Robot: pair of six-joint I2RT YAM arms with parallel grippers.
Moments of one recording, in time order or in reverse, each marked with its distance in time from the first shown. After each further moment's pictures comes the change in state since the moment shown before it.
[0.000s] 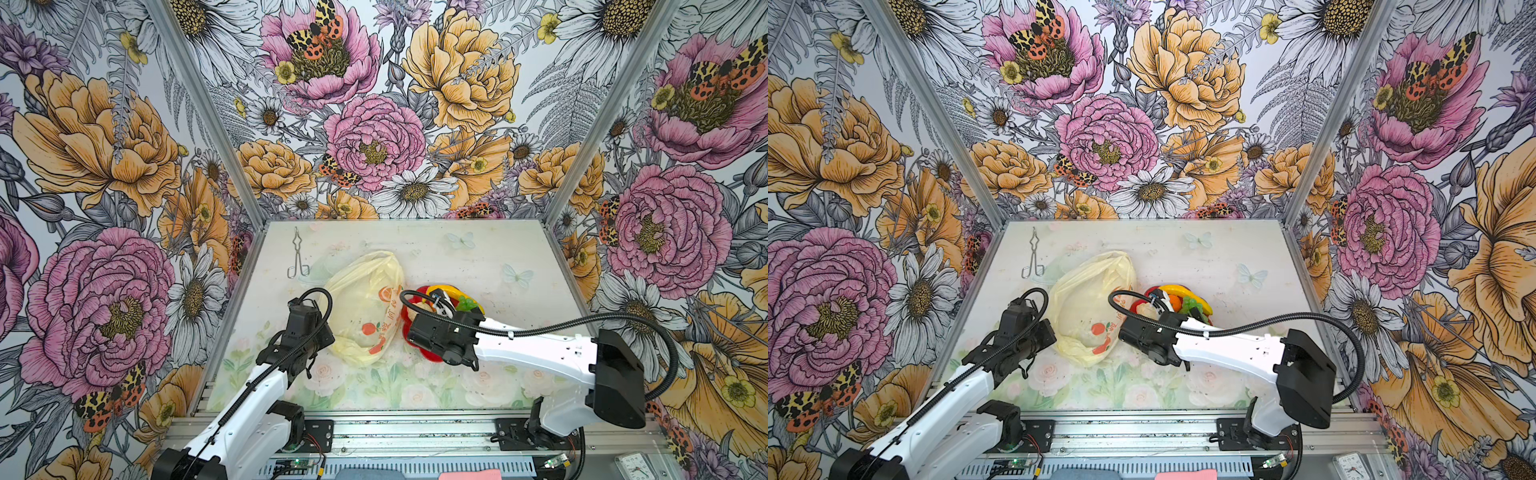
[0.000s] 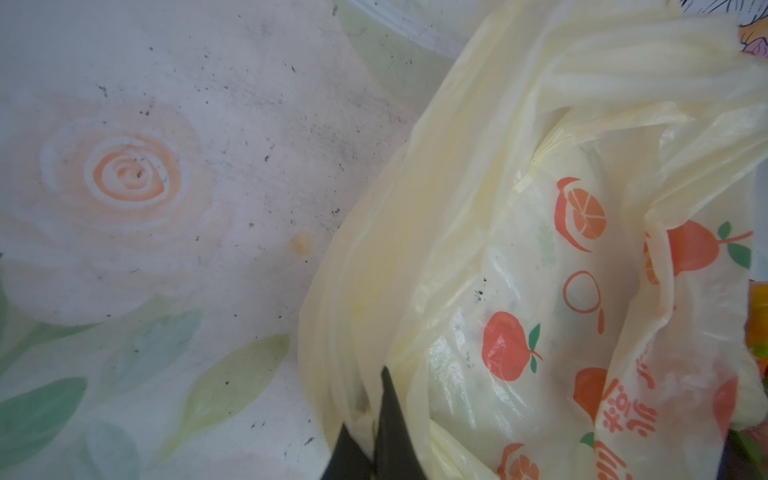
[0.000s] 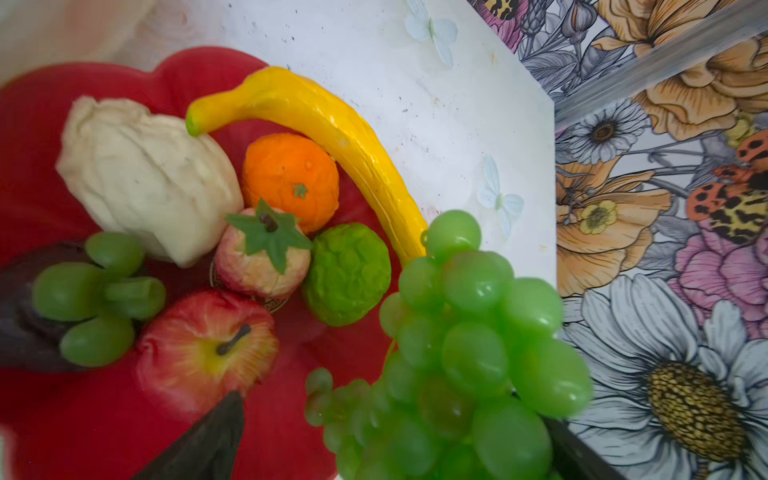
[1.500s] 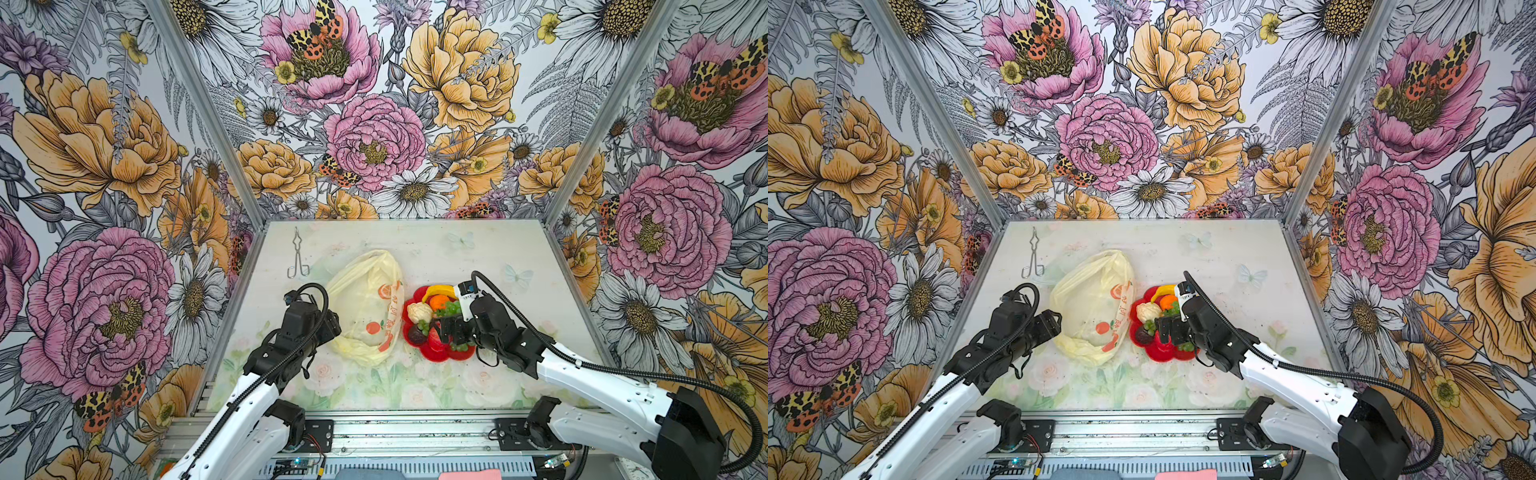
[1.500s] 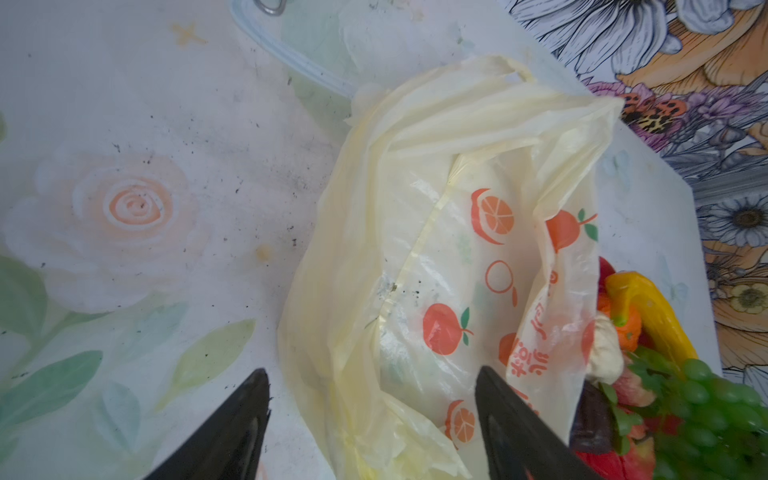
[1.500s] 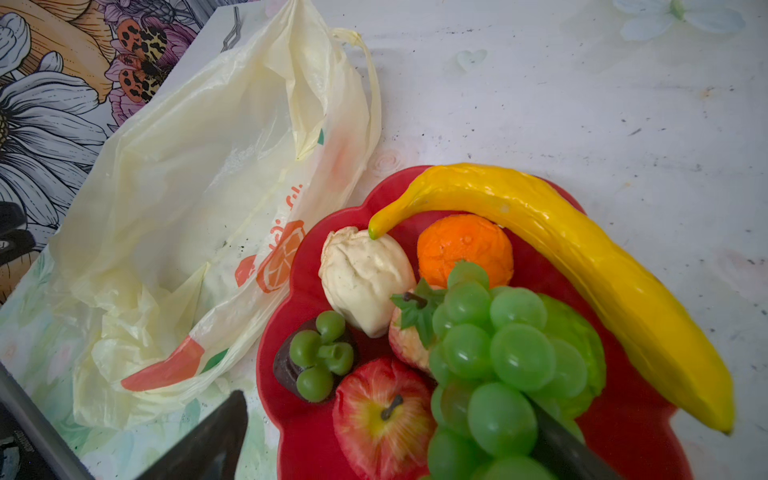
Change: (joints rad) left arm -0.113 -0.151 0.183 -0.204 -0.080 -0.068; right arm -0.363 -0.427 -0.492 0.829 -0.732 -0.201
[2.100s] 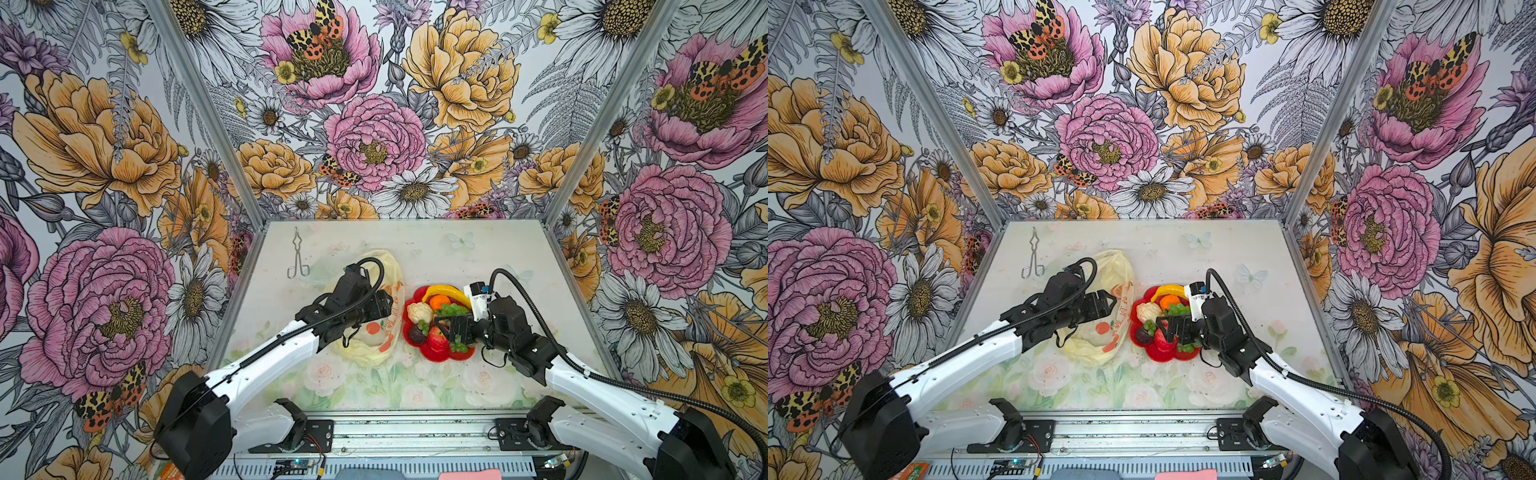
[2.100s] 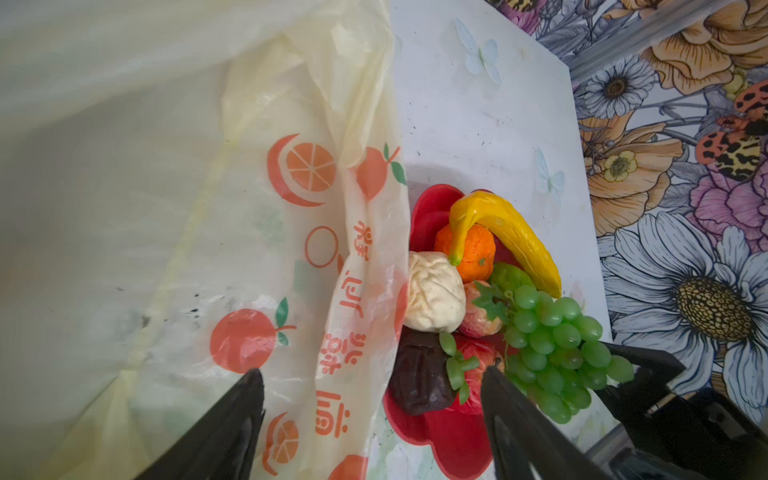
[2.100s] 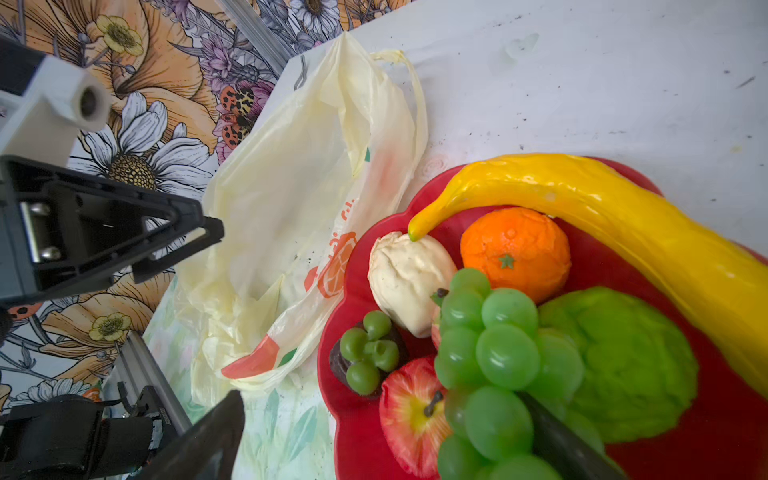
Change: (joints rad) left arm -0.306 0.557 0.276 0.283 0.171 -0.035; right arm -0.124 -0.098 -0.132 0.175 -0.281 0.089
